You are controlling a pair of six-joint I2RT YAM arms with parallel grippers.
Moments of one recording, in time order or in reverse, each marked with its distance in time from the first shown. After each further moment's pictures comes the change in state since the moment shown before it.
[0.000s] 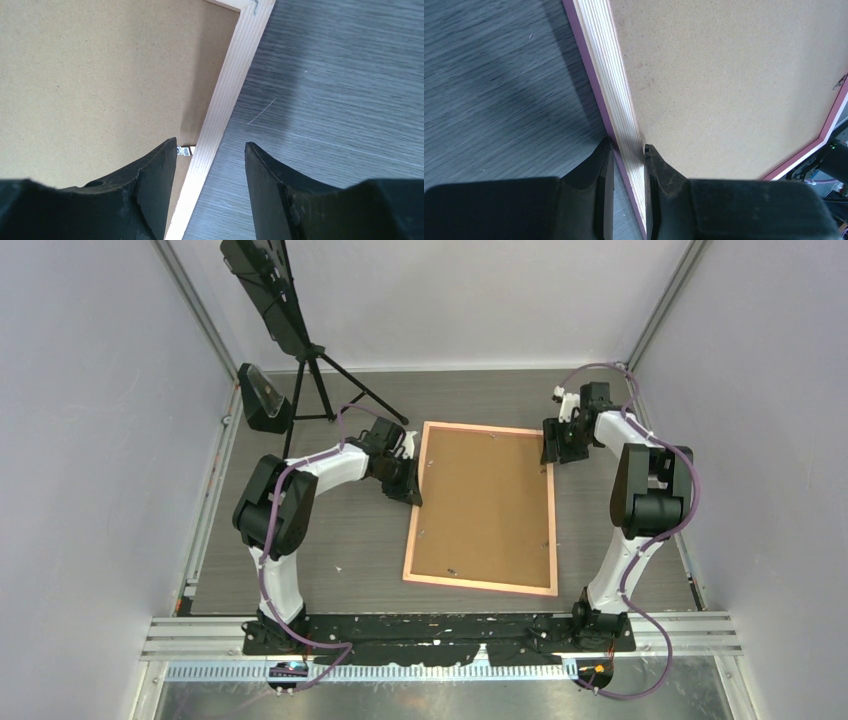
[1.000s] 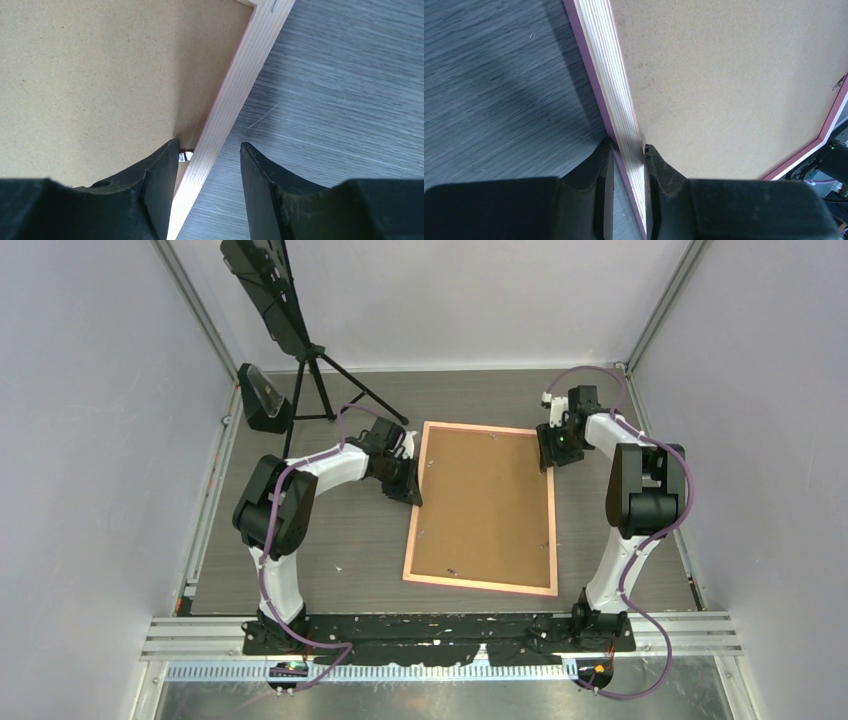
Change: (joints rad) left arm 0.000 0.000 0.000 0.000 0.000 -0.003; right arm 0.050 0.011 -0.025 0.024 0.113 -0.062
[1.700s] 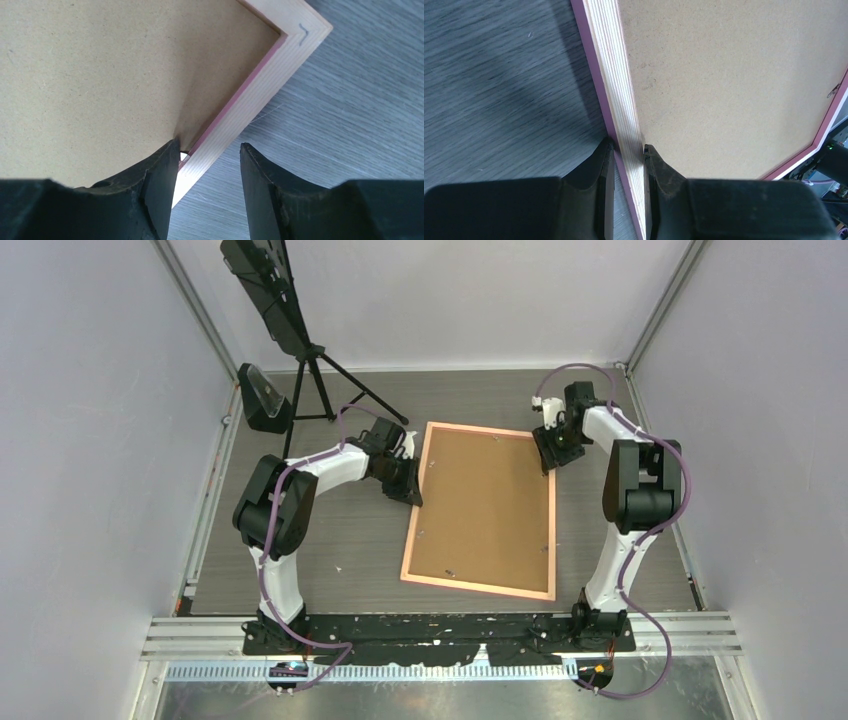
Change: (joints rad) left arm 0.005 0.000 0.000 0.000 0.000 -0.006; right arm 0.006 0.036 0.080 -0.129 0.012 -0.184
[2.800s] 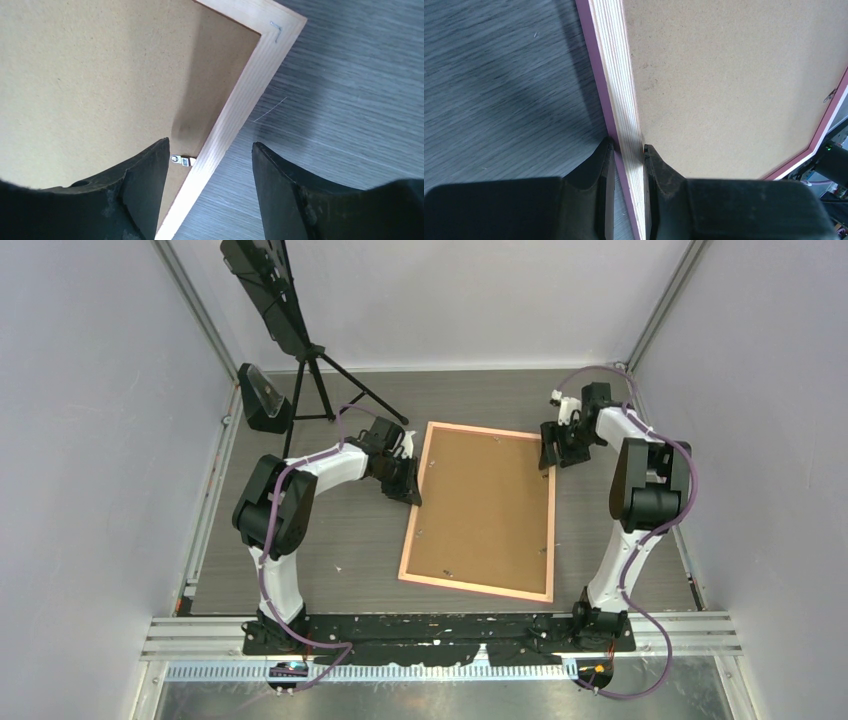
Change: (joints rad) left arm 0.006 0.000 0.000 -0.001 0.002 -0.003; right arm -0.069 0.014 0.015 -0.006 -0.165 0.130
